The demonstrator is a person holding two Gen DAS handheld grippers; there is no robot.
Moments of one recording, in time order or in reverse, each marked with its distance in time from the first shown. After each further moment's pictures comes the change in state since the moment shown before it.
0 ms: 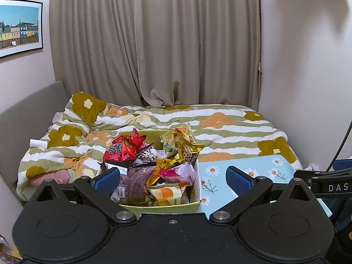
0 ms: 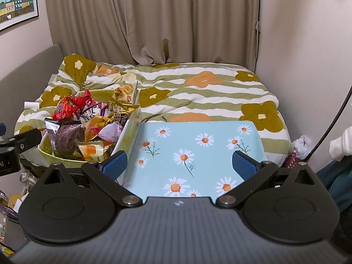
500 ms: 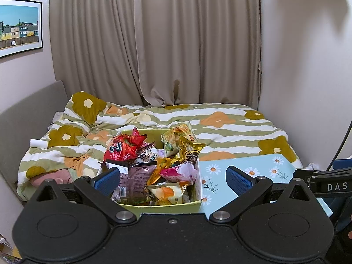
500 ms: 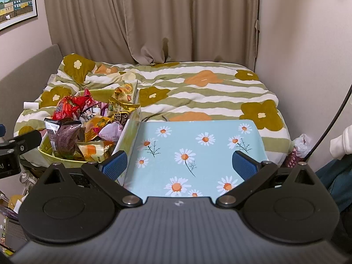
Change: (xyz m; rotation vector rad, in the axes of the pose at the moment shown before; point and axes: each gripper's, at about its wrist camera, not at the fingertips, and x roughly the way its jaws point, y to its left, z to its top) left arm 0.000 -0.001 0.000 0.002 0.005 0.004; right arm 0.001 0.001 -0.001 0.001 0.002 -0.002
